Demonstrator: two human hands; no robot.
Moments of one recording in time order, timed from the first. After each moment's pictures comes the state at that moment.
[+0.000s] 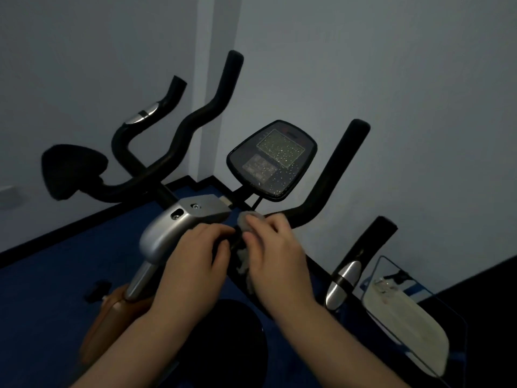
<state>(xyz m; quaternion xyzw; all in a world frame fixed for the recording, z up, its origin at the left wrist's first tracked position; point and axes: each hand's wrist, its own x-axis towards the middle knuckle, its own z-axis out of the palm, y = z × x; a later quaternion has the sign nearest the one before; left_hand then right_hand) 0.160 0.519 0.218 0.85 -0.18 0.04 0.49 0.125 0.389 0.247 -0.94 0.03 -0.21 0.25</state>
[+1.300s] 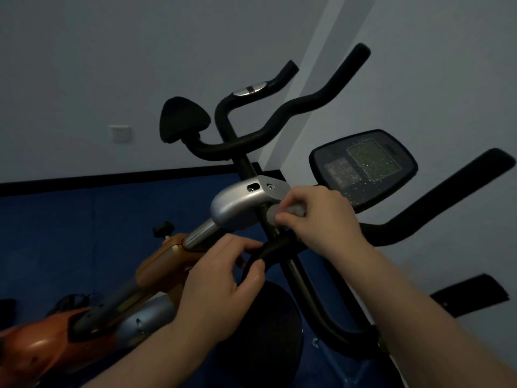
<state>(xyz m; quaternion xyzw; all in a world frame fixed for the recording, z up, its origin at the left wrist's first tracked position) 0.101 0.538 0.190 0.82 -0.02 0.10 0.56 0.193 0.394 0.280 -0.98 -0.11 0.02 0.14</state>
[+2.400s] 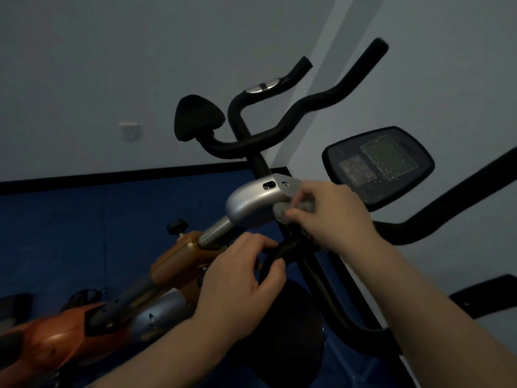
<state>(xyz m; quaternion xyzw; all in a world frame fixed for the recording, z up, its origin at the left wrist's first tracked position) 0.100 0.539 0.191 0.84 -0.04 0.12 0.53 0.198 0.405 0.275 -0.98 -0.11 0.01 0.13</state>
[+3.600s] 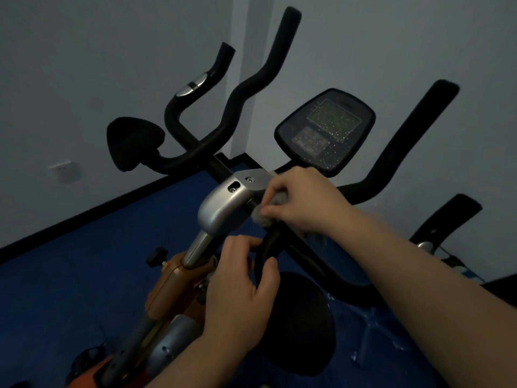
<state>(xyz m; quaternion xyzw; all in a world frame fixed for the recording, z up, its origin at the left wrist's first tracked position) 0.110 0.544 0.184 0.81 -0.11 0.06 0.58 0.192 0.408 0.273 -0.98 -0.05 0.02 0.18</state>
